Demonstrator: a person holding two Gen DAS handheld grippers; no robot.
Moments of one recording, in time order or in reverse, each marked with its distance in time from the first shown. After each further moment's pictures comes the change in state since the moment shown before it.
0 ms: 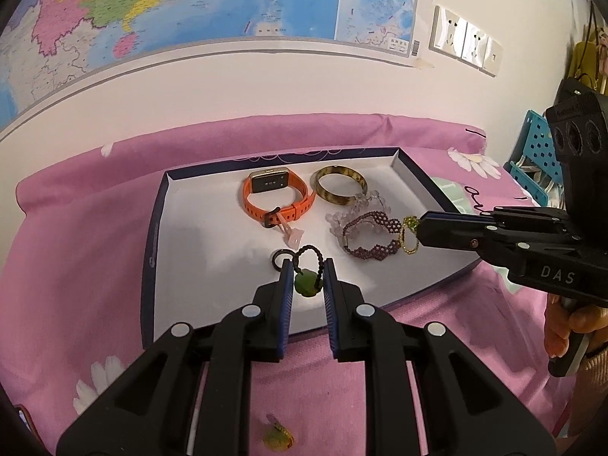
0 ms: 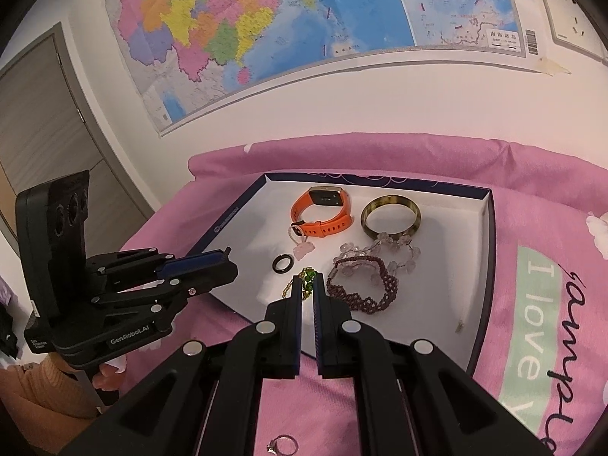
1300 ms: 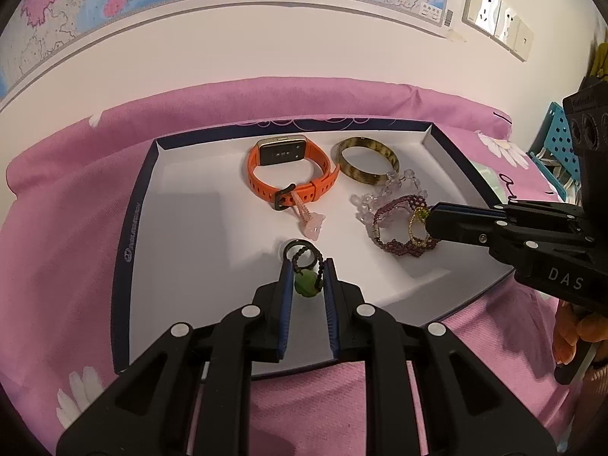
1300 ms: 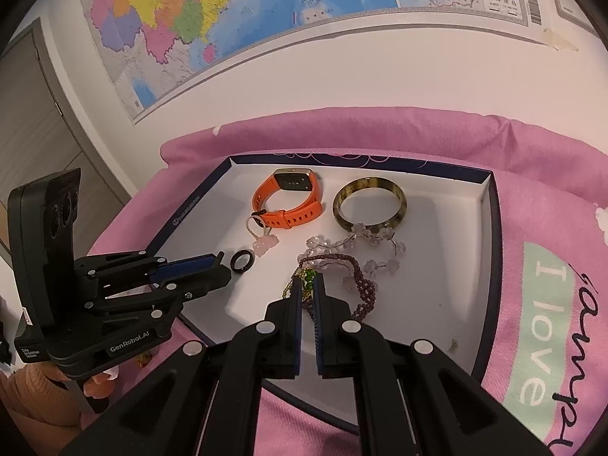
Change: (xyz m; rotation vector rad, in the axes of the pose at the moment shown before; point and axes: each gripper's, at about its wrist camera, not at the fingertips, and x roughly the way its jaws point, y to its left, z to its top) left arm 0.053 0.009 0.001 -0.040 0.103 0.033; right arm 0.038 -0.021 0.005 0.023 0.068 -0.056
